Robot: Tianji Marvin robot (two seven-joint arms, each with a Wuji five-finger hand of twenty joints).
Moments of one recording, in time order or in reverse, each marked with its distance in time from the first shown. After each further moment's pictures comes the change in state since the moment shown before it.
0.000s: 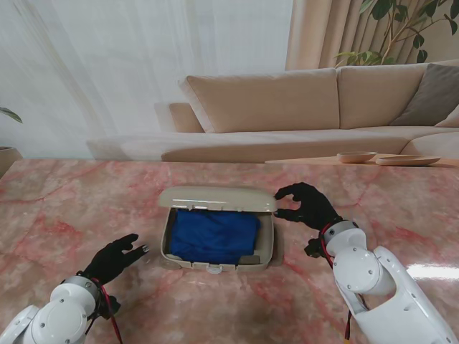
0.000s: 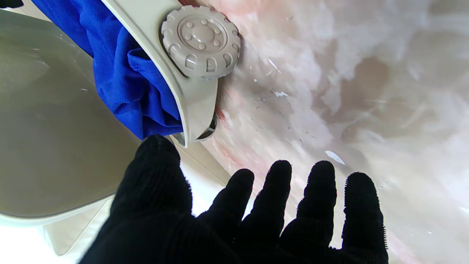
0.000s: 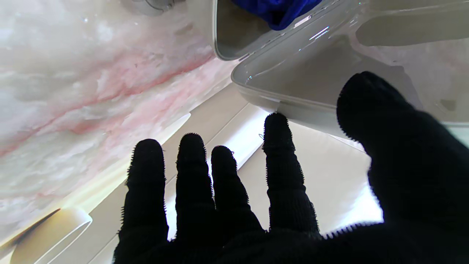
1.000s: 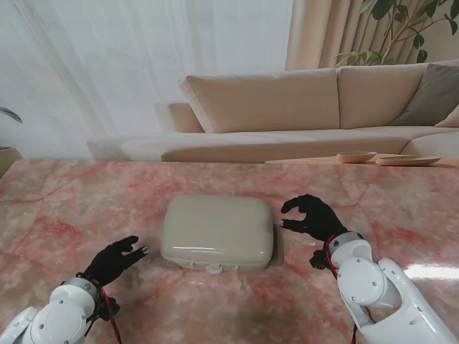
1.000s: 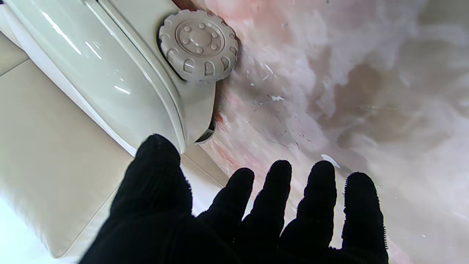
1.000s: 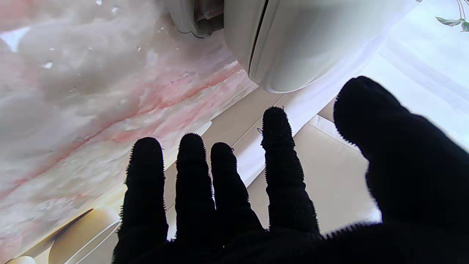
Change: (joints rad) left arm 0.007 0.000 -0.003 0.000 -0.003 -0.002 -0.006; right arm -0.068 0.004 0.030 -0.022 -0.029 0.017 0.004; left_hand 0.000 0.000 0.000 0.000 0.009 0.000 0.001 0.001 0.000 0.000 0.000 0.000 0.000 0.000 0.000 0.000 0.000 0.000 0.000 0.000; right_hand -0.002 0.016 0.019 0.000 0.053 0.007 0.023 0.012 0.036 0.000 -0.003 0.000 0.001 0.001 -0.009 0.000 0.016 0.010 0.000 0.000
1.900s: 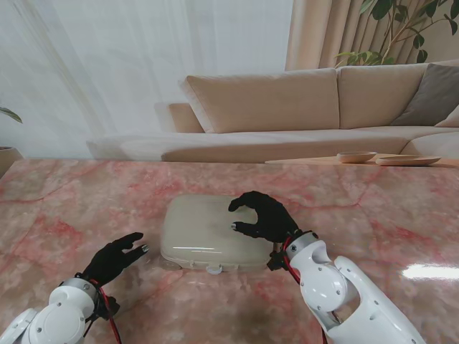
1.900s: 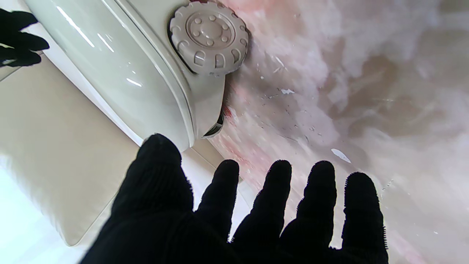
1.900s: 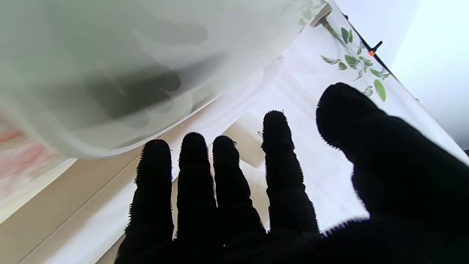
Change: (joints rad) left arm 0.008 -0.005 -0.006 0.003 -0.010 -0.044 0.026; right arm 0.110 -0.007 -0.255 0.026 -0.007 -0.181 -0.117; left_hand 0.011 -0.001 0.000 0.001 0.026 -0.171 0.046 0.012 0.000 0.000 0.000 0.000 0.000 0.000 0.000 0.000 0.000 0.000 0.000 0.000; right_hand 0.054 0.032 0.045 0.000 -0.030 0.003 -0.023 0.001 0.062 -0.028 0.017 0.000 0.031 -0.021 -0.042 -0.052 0.000 -0.100 -0.089 -0.079
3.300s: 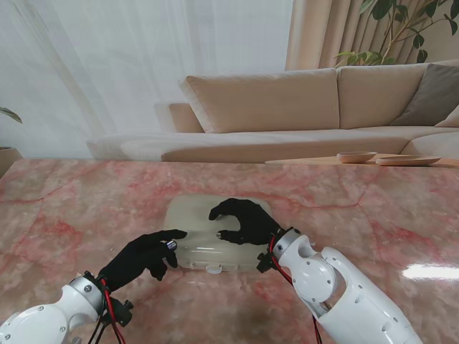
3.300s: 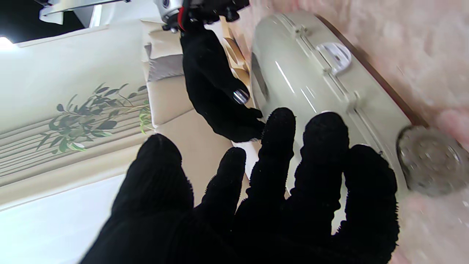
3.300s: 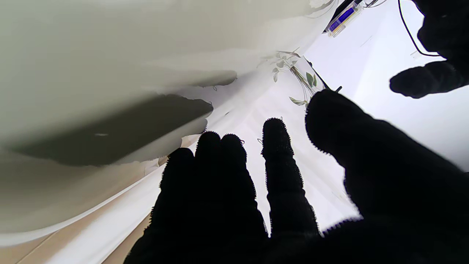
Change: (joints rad) left arm 0.059 0.034 0.001 -0.157 -0.389 -0.235 -0.220; right arm 0.125 0.003 -0.109 0.129 0.018 -0.139 0.084; left_hand 0.000 0.000 0.000 0.000 0.123 0.048 0.053 0.000 0.436 -0.042 0.436 0.297 0.583 0.028 0.768 0.406 0.443 0.126 0.599 0.244; right_hand 0.035 0.008 0.045 0.000 -0.060 0.021 0.025 0.000 0.010 -0.065 0.075 0.002 0.007 -0.133 0.085 0.000 -0.043 -0.251 0.042 -0.060
